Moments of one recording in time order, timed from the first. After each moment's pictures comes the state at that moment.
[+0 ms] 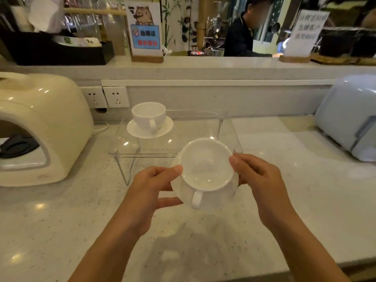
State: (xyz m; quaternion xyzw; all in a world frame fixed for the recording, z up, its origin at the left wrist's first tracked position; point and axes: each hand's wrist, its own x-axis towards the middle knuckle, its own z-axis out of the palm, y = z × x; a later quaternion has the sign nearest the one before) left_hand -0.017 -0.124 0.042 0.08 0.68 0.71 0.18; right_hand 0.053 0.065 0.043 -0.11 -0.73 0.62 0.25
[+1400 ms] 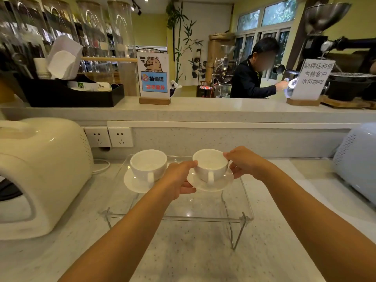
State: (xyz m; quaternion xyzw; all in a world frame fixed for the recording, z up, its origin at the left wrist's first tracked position) left_hand -0.185 -0.014 0.066 -0.01 0.71 0.66 0.25; right_hand -0.147 0.165 0.099 -0.18 -0.87 0.45 -0.01
